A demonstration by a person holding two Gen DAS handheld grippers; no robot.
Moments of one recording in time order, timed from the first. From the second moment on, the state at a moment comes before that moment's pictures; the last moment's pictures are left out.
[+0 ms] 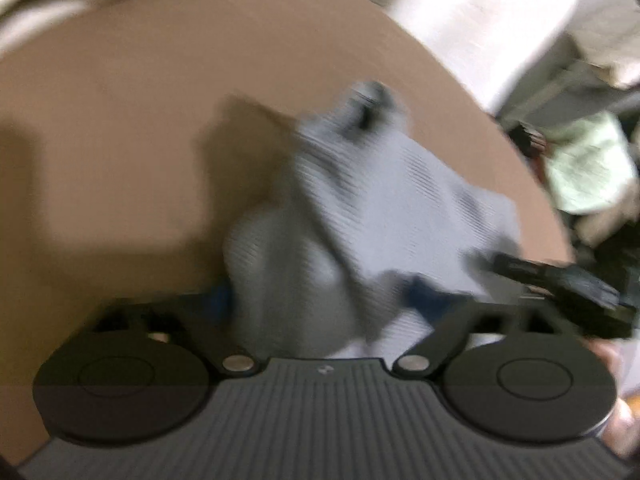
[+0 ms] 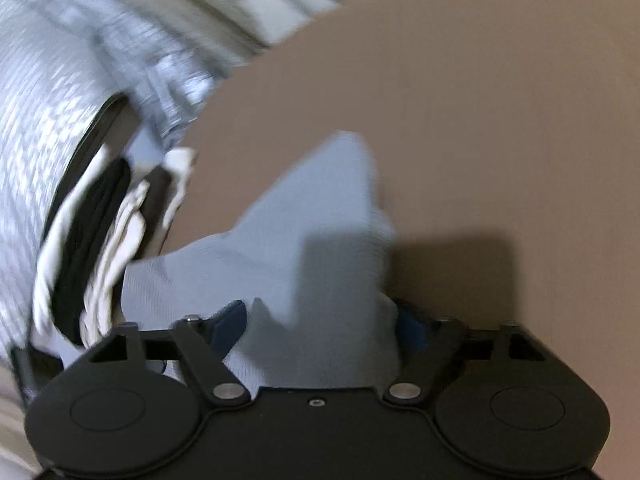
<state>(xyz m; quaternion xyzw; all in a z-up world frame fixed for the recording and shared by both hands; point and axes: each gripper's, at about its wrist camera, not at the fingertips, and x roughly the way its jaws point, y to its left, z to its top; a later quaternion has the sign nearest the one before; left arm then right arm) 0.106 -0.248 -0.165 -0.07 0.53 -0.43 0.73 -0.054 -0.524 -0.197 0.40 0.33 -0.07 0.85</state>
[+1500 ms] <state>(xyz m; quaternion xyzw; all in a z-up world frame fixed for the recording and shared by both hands) 0.274 0.001 0.023 -0.23 0.28 -0.11 0.92 0.359 -0.295 0.043 -0.03 0.25 0.00 0.97</state>
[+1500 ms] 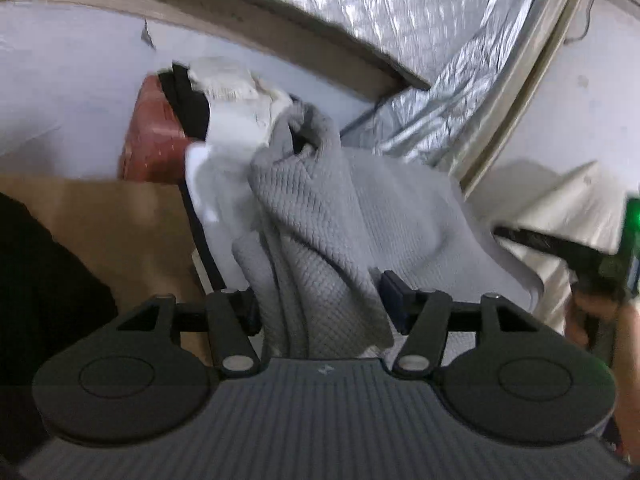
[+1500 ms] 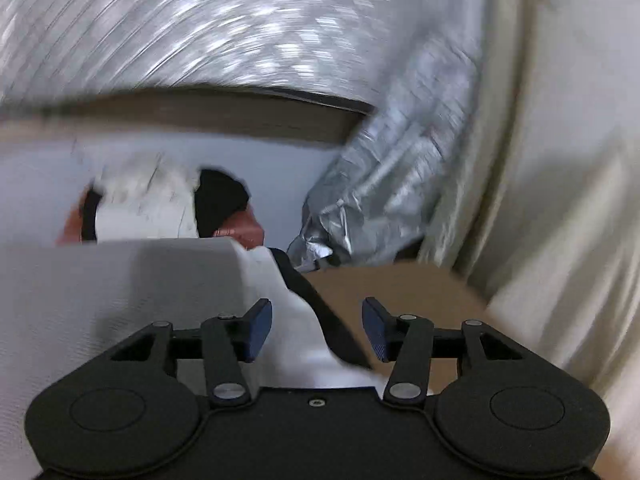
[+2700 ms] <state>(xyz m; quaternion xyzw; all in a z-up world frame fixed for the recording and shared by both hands) 0.286 0.014 -0.012 -0.24 0.20 -0.03 0.95 0.271 -0.260 0.020 0.09 0.23 0.11 0.96</state>
